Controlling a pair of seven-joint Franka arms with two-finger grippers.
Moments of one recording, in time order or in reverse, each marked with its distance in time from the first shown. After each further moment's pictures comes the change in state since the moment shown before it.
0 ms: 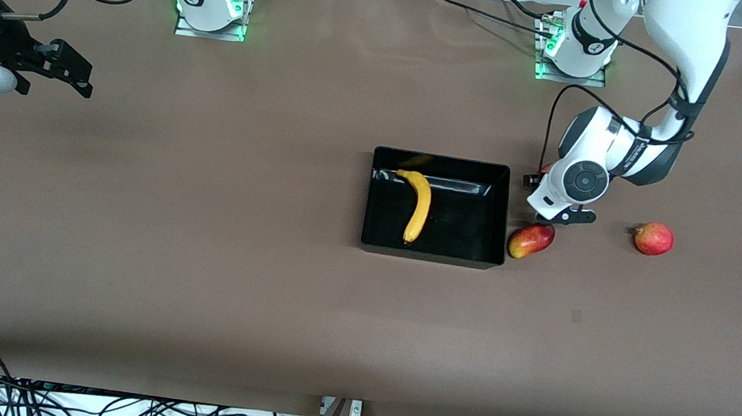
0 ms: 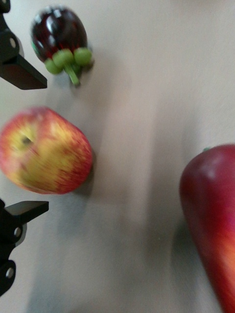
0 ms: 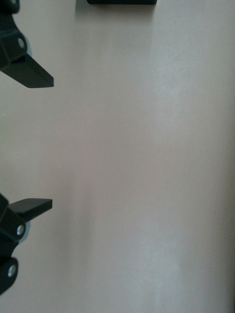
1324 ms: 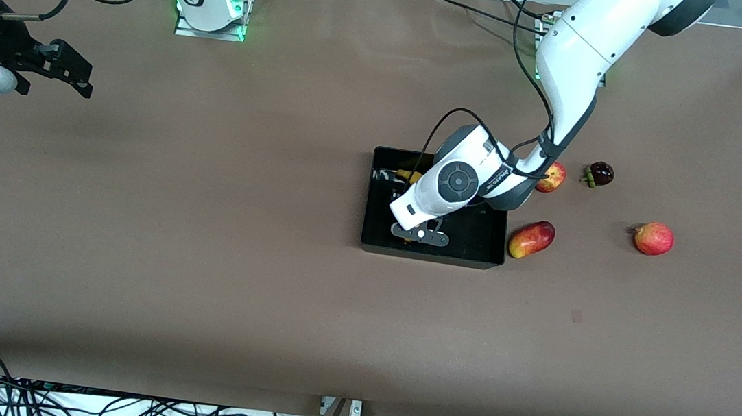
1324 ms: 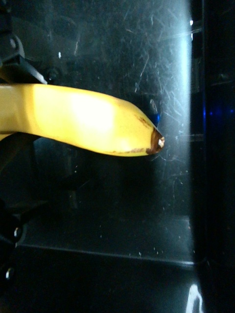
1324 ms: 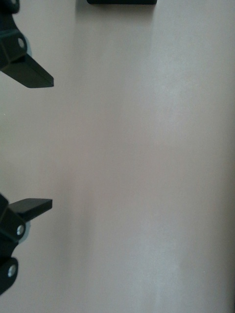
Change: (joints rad) left arm -0.187 0.465 -0.211 0.550 -0.174 0.284 -0.004; right arm 0.000 0.000 0.000 0.000 0.000 0.000 0.000
